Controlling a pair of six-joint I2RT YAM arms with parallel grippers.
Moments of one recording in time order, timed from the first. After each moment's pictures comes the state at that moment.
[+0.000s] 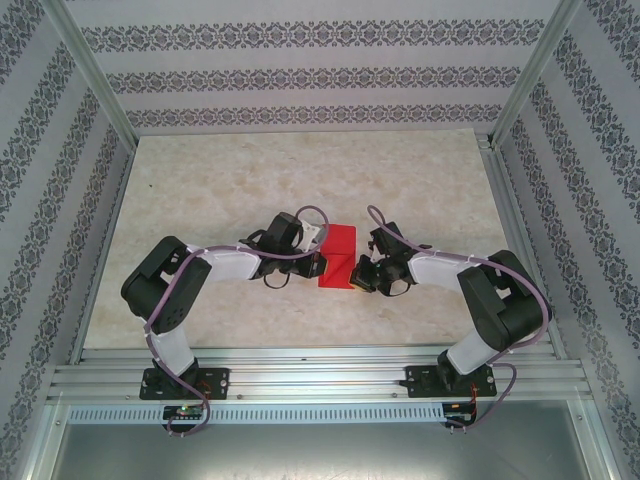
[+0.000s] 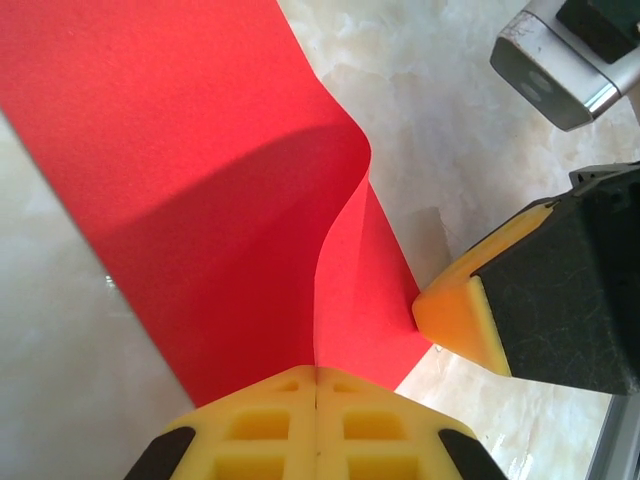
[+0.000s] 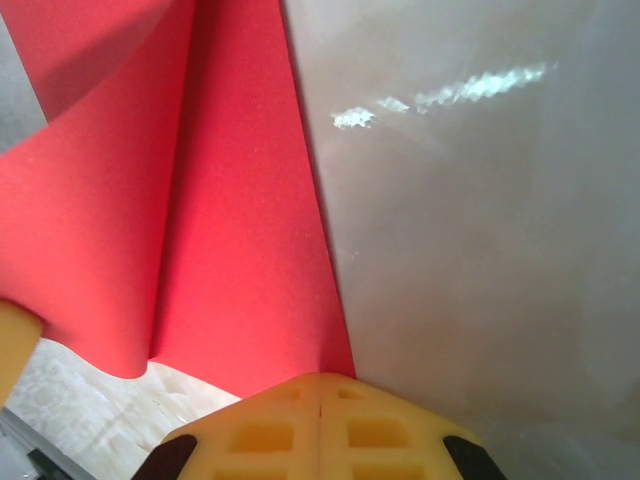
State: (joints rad) left arm -0.64 1.79 0.89 0.07 0.50 -0.40; right arm 0.48 1.59 0.68 -0.23 -0.43 0.82
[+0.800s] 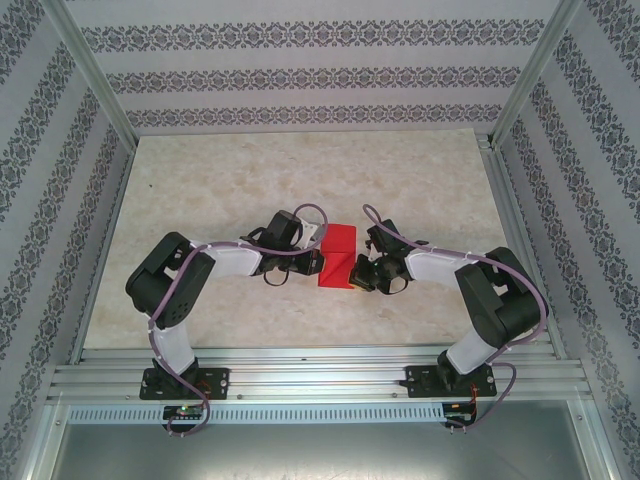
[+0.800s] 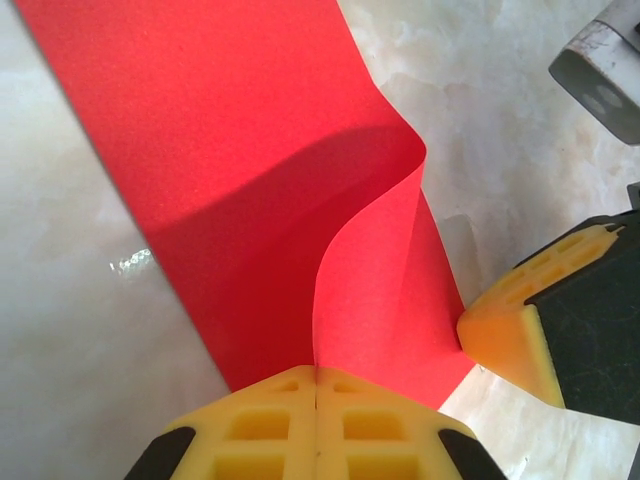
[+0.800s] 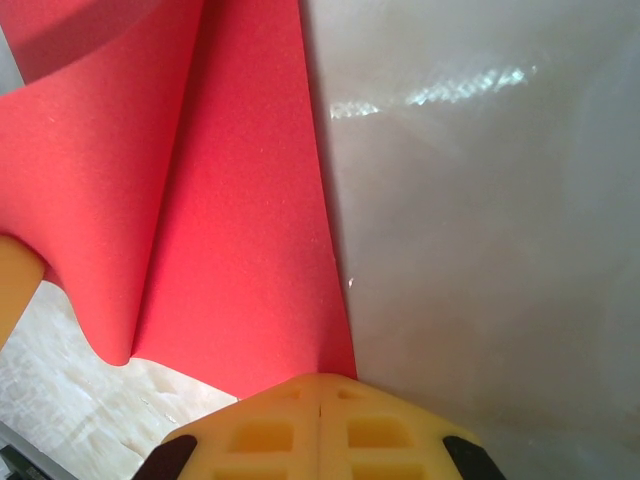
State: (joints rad) left arm -0.62 1.83 0.92 0.05 0.48 -0.40; right arm 0.49 1.61 0.72 -0.28 -0.42 0.78
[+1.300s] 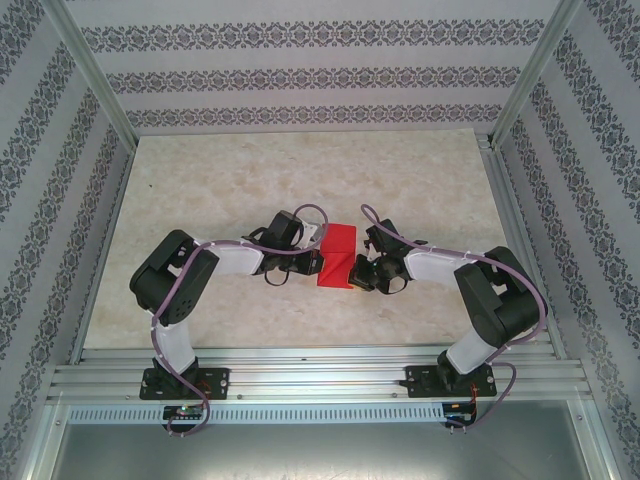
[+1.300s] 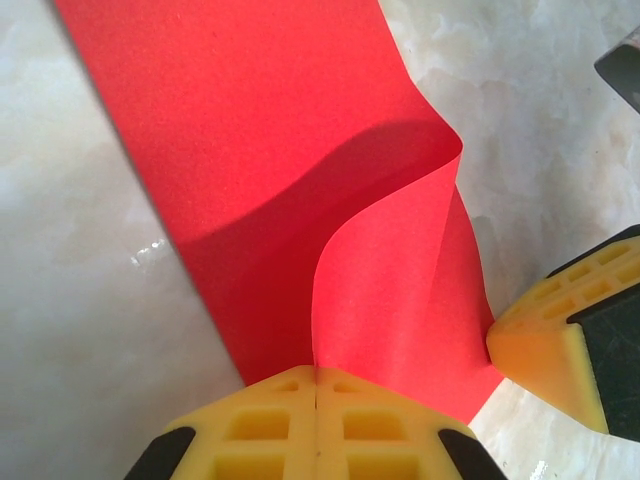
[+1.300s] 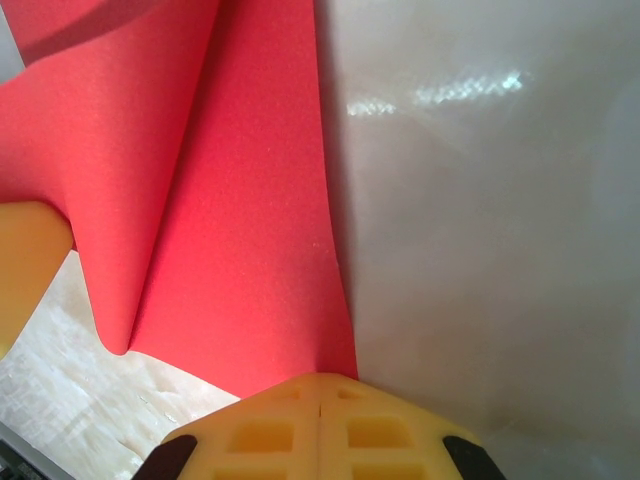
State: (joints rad) left arm -0.62 1.86 0.93 0.04 0.46 -0.40; right arm 0.50 1.62 0.73 -0.28 -0.42 0.76
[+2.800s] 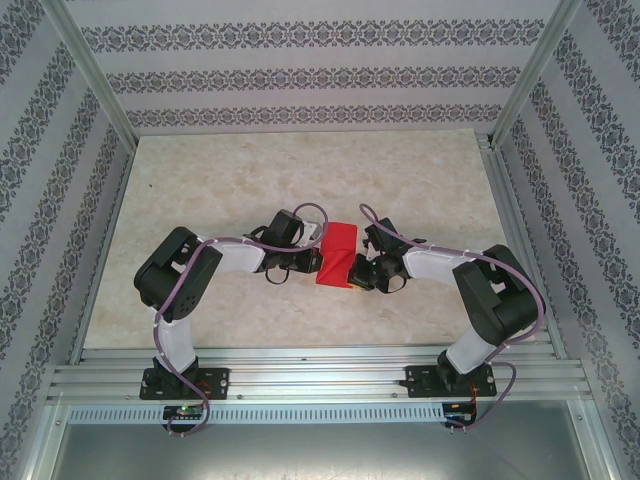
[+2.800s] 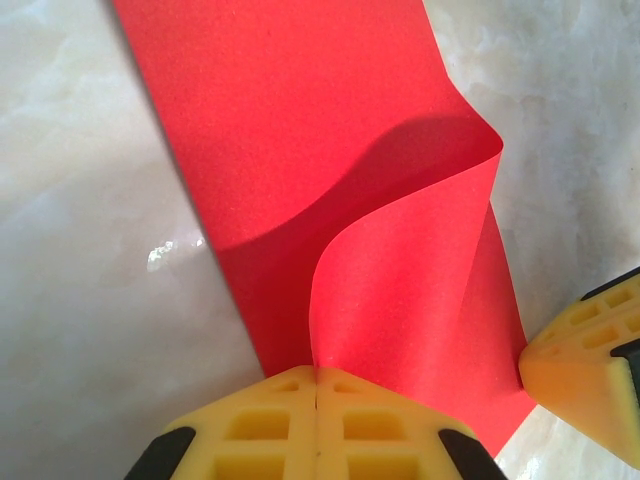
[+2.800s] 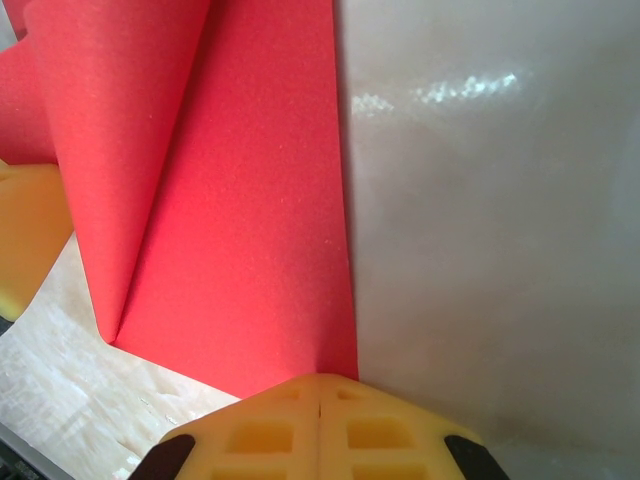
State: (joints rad) left arm -0.61 1.89 0.95 0.04 0.44 -0.40; right arm 0.50 1.63 0.74 -0.30 -0.42 0.75
